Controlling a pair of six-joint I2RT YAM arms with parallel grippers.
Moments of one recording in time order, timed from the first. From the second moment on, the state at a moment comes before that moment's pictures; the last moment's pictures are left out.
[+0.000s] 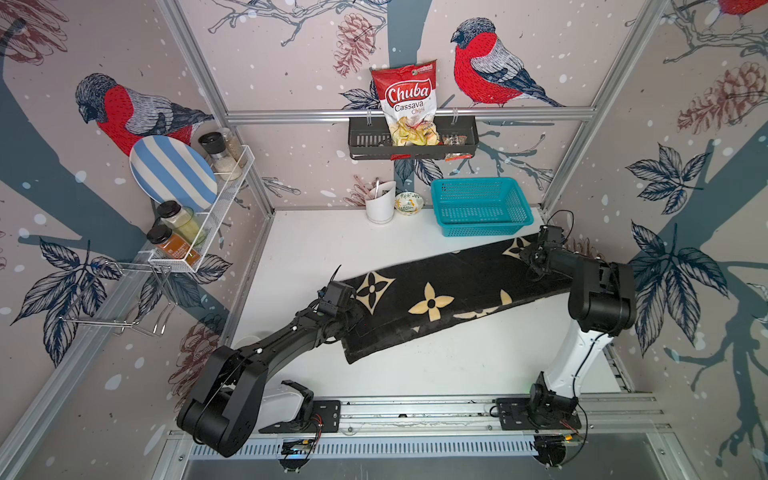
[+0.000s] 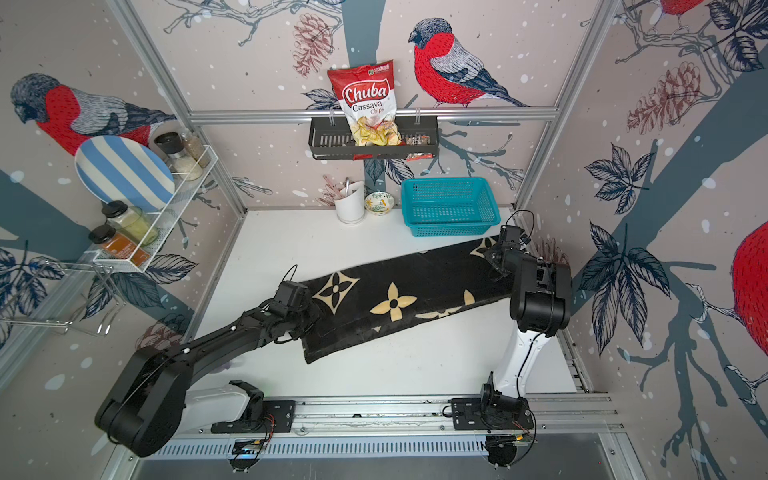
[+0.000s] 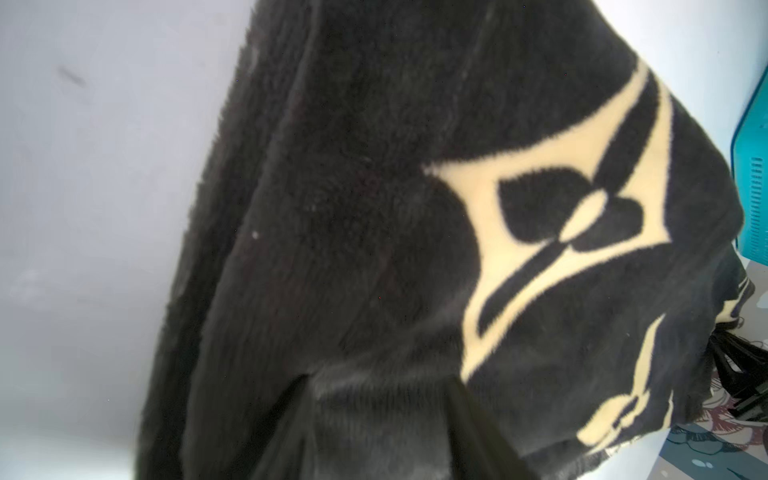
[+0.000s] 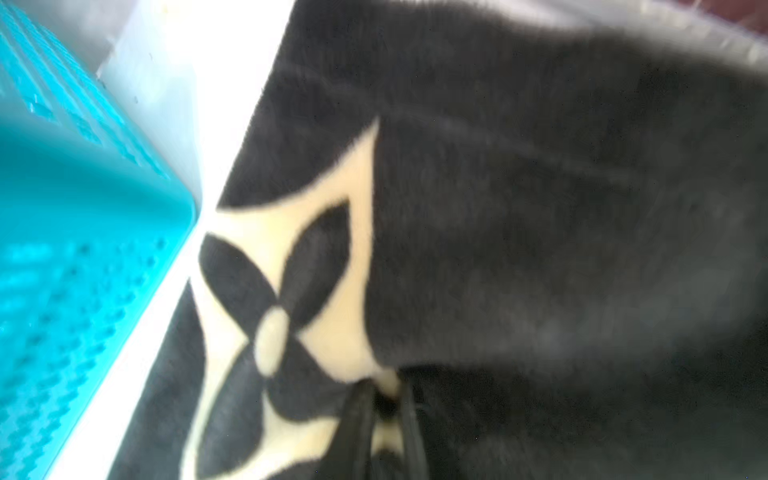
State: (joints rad) left arm -0.42 1.25 0.53 -0.30 0.09 -1.12; right arm -0.17 1.97 1.20 -0.15 0.06 0.65
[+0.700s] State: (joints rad) left arm -0.18 1.57 0.88 -0.48 0.06 -0.50; right arm 0.52 1.39 0.81 -0.10 0.20 0.52
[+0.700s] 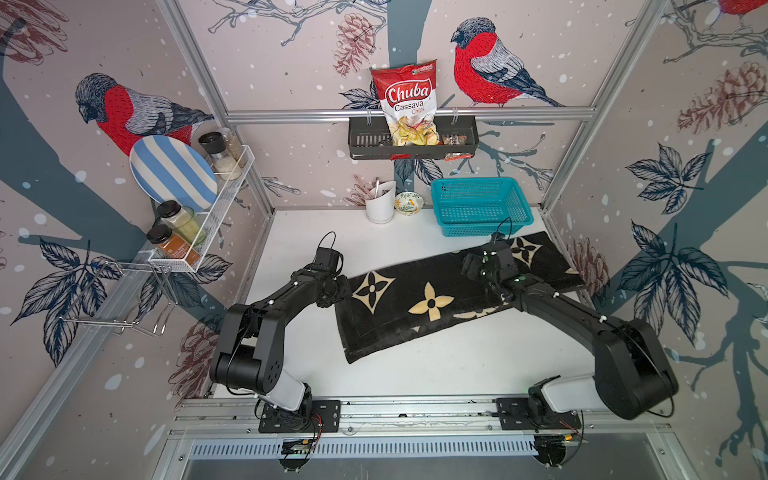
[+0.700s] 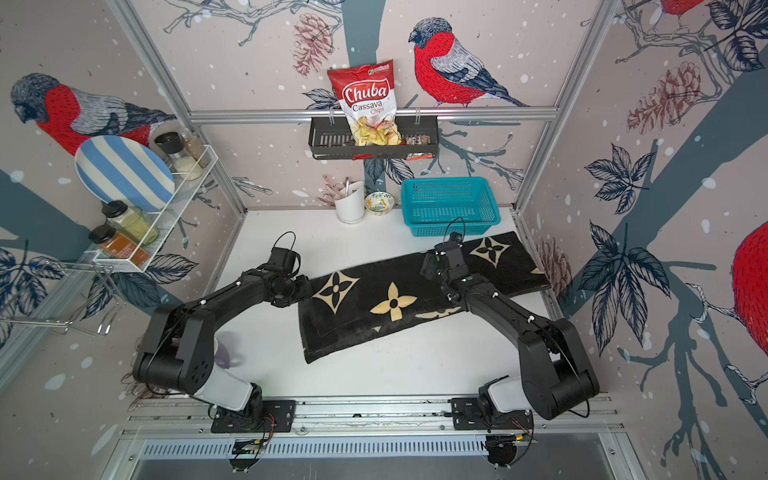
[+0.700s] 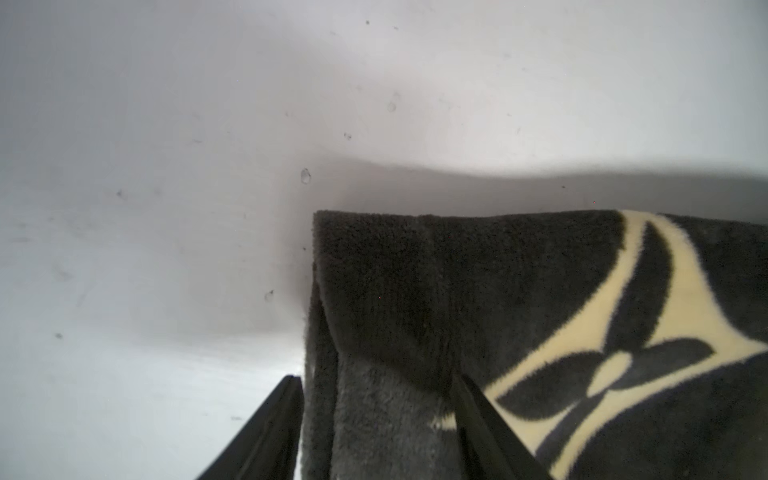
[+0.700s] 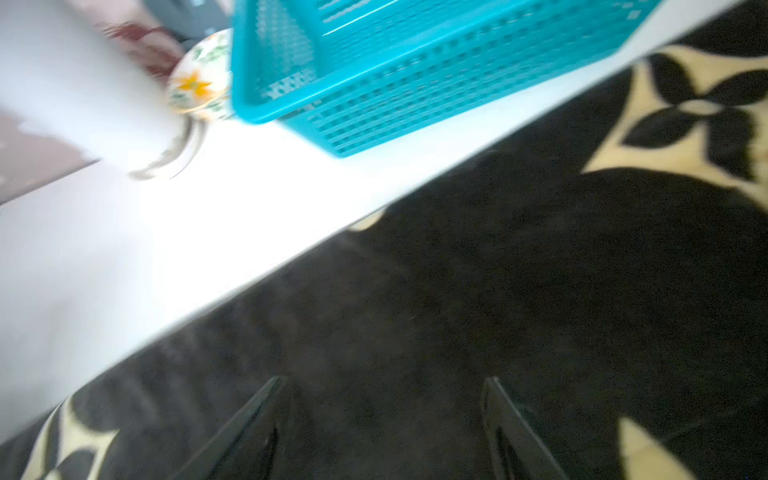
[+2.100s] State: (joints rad) left arm -0.10 1.73 0.90 -0.27 0.19 -0.44; right arm 1.45 2.16 1.29 0.07 0.39 0.26
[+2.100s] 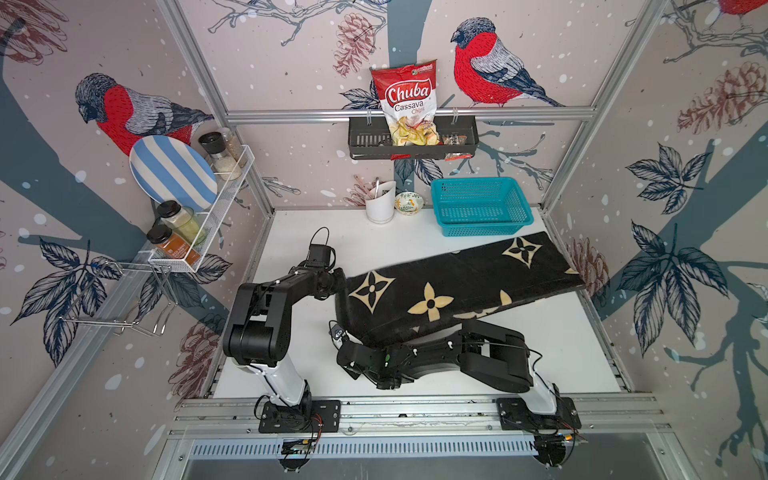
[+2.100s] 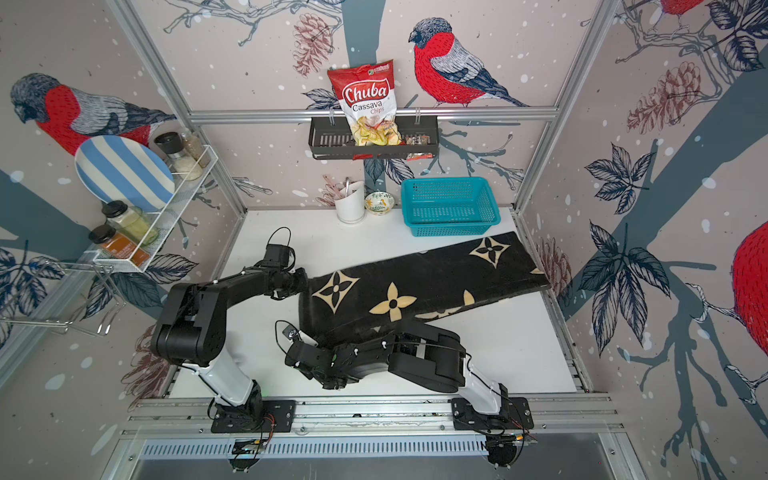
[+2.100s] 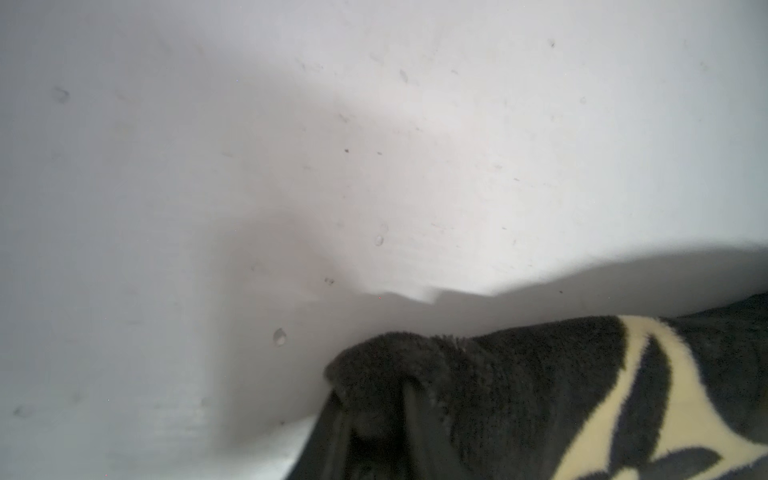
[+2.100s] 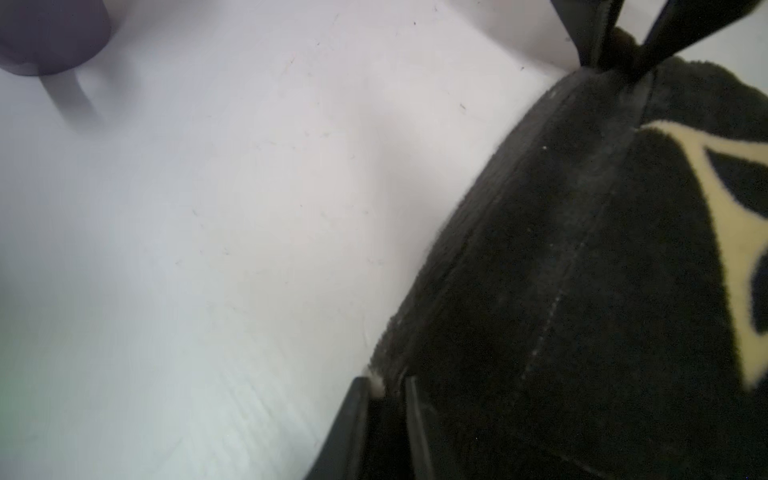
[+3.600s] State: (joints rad) left arm -0.21 1.85 1.09 -0.18 0.34 -0.66; right arm 1.32 1.95 1.08 -0.07 0.50 0.40
